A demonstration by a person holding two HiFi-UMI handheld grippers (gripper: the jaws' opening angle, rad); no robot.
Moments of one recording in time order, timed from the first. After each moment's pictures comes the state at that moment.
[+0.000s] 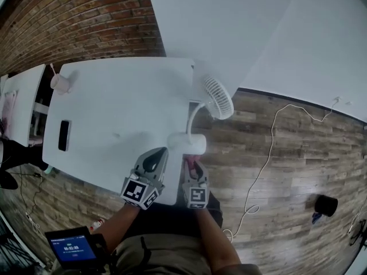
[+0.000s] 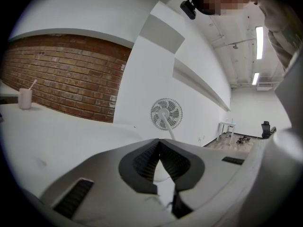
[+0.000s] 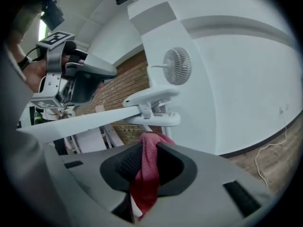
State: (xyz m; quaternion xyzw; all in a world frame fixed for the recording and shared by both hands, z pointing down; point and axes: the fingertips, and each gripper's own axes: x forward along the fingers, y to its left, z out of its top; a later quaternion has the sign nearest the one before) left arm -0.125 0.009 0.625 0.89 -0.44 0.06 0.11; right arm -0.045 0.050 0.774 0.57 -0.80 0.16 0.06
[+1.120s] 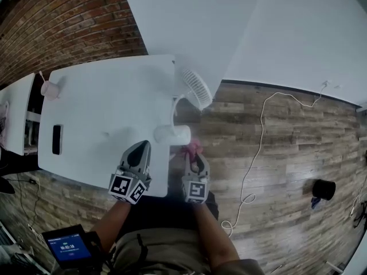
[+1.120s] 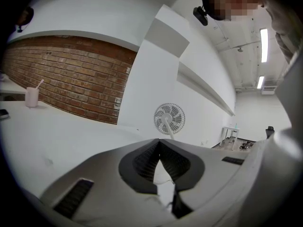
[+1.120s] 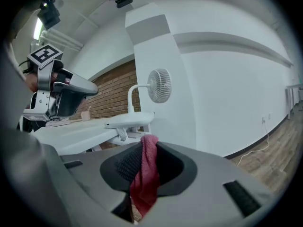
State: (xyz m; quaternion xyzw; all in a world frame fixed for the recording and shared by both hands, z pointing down) left arm -0.140 0.011 0.615 0.87 -0.47 0.04 0.14; right arm 0.016 0.057 0.737 0.64 -0.76 0.12 0.04
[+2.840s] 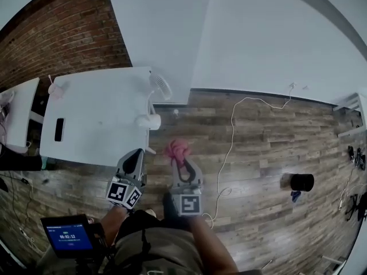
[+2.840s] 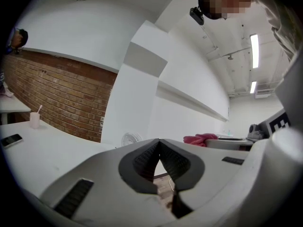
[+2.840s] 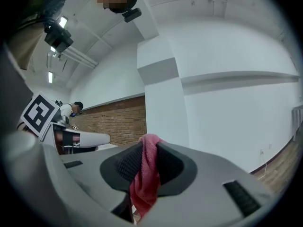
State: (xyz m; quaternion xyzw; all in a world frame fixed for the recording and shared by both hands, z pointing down) left arm -0.061 0.163 0.452 0.88 -0.46 0.00 0.10; right arm 0.069 0.201 0.441 0.61 -0.79 0.06 0.00
